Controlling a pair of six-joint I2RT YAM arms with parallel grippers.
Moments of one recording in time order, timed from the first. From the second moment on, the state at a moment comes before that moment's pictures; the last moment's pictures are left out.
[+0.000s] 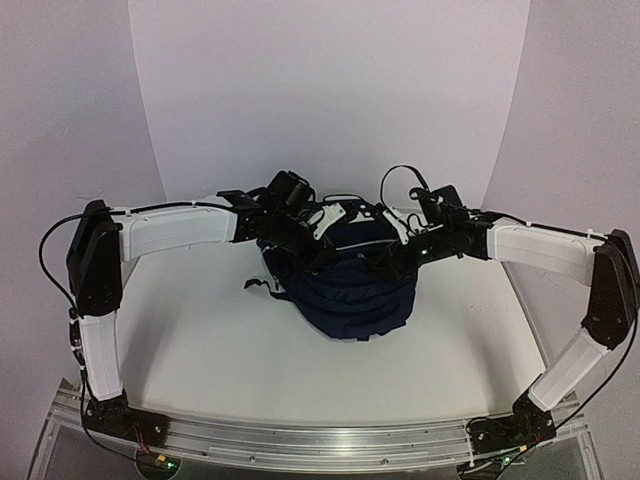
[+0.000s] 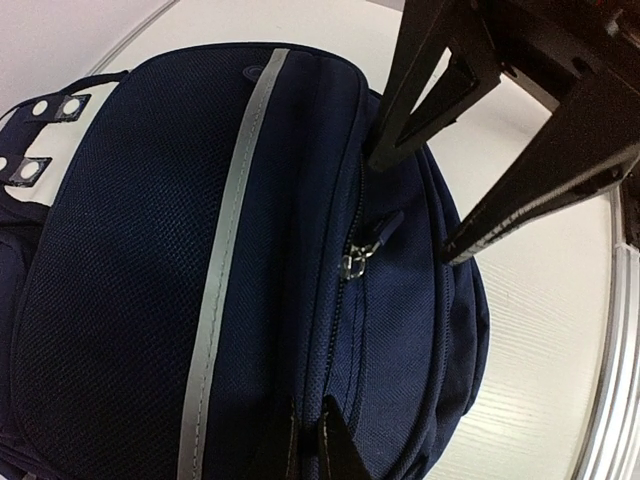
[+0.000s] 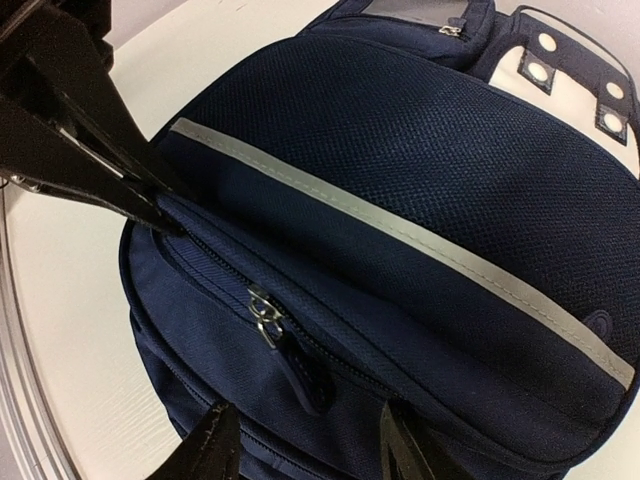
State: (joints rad) left arm -0.85 1.95 1.65 -0.43 0.30 0.19; right arm 0.56 1.60 1.17 -0.36 -0.37 -0.14
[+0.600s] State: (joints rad) left arm -0.85 1.95 1.65 -0.43 0.31 0.16; right arm 0.63 1.64 1.21 -0.33 -0.21 -0.18
